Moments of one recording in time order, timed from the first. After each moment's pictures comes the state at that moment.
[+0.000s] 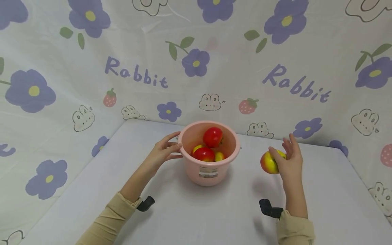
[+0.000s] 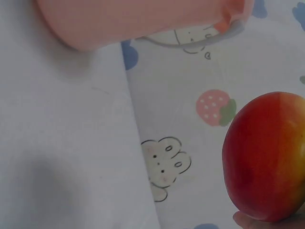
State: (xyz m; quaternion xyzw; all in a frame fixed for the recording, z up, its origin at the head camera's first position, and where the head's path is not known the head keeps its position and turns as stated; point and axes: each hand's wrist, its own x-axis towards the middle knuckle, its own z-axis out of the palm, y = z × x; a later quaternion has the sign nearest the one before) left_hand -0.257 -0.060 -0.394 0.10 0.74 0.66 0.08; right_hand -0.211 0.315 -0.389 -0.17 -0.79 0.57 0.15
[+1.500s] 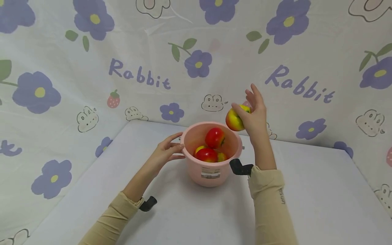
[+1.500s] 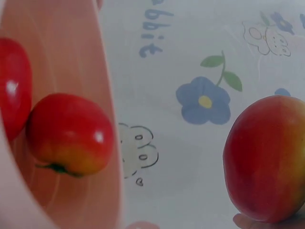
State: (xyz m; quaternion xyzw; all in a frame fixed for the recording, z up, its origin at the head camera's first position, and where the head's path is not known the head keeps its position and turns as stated) left_hand -0.256 -0.061 -0.393 0.09 0.74 0.66 0.08; right_hand -0.267 0.215 -0.287 0.01 -0.80 0.57 0.19
